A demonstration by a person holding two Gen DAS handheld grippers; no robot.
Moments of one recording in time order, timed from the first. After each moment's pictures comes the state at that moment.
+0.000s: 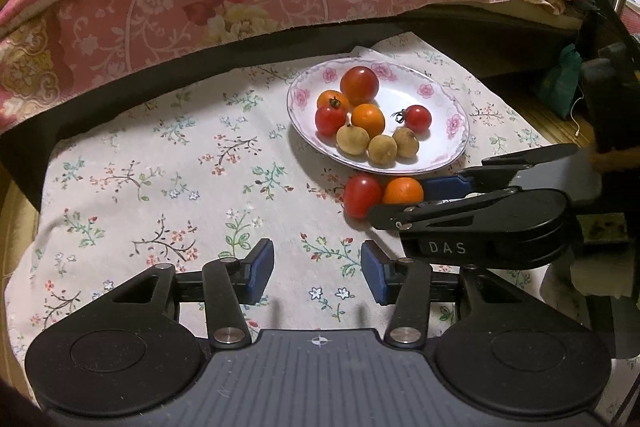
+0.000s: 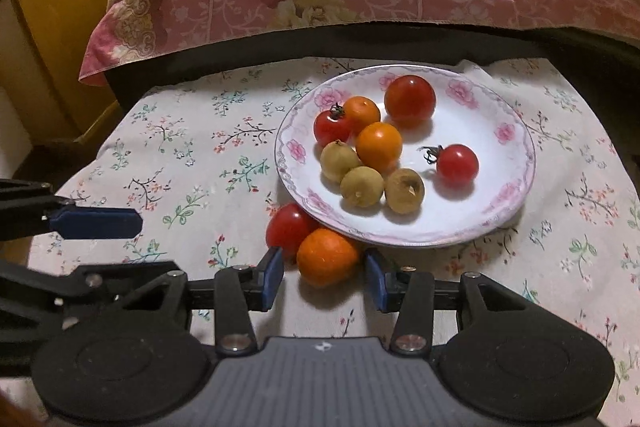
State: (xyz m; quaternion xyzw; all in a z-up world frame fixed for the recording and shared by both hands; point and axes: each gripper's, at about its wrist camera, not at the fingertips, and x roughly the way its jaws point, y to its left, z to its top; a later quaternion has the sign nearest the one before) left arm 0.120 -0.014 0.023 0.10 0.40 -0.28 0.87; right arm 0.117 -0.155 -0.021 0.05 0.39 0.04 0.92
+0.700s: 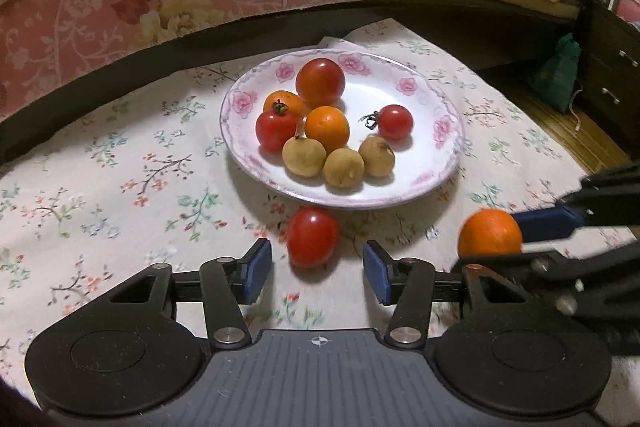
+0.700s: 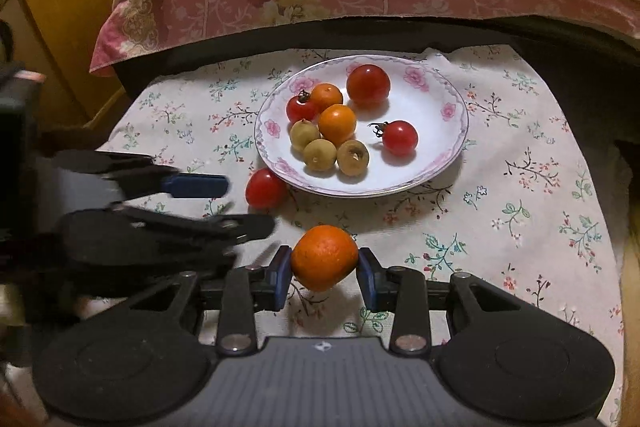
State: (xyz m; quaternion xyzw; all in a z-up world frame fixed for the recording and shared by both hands) left arm 0.144 -0.078 -0.011 0.11 0.40 -0.28 0.86; right arm 0.073 -0.192 0.007 0.06 0.43 0.04 0.90
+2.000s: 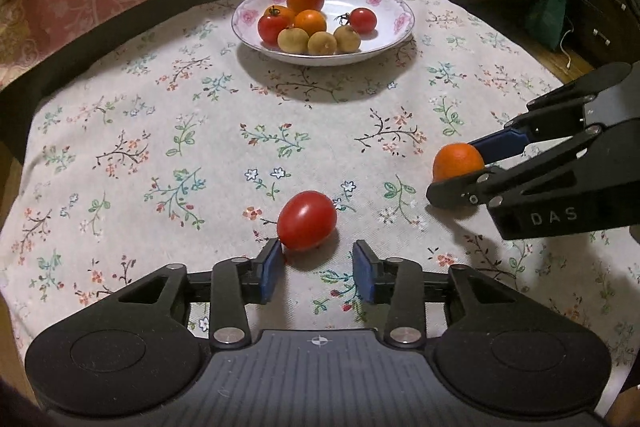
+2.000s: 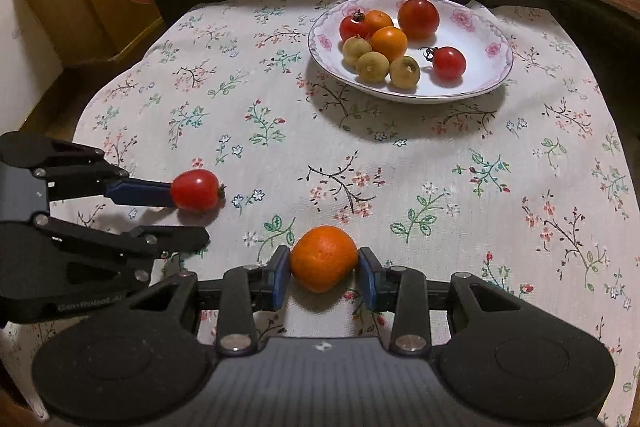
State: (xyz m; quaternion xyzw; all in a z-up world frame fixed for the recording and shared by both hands) left arm 0.055 -0.029 -0.006 0.16 0.45 -0.28 0.83; right arm 0.033 -0.163 -0.018 0.01 0.47 0.09 0.88
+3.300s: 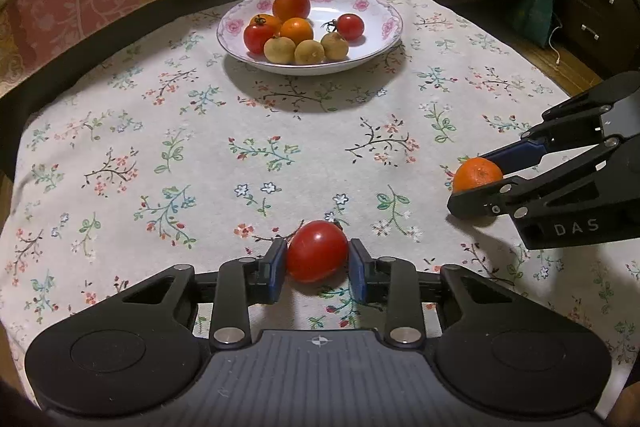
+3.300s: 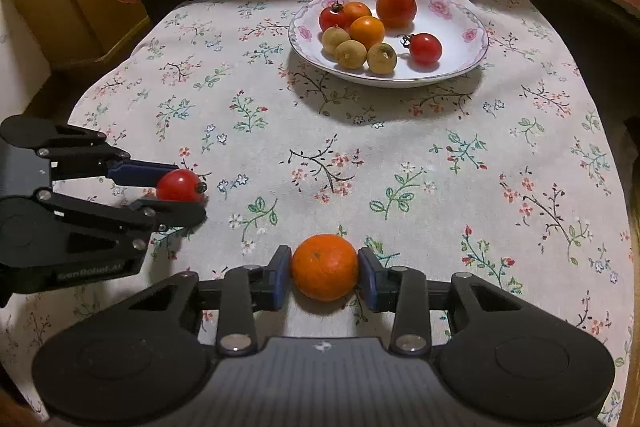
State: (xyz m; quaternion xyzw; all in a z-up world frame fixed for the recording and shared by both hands) left arm 0.060 -0.035 -0.004 0.17 0.44 -0.30 0.83; right arm 0.020 -0.169 -0.018 0.01 0.48 0.06 0.88
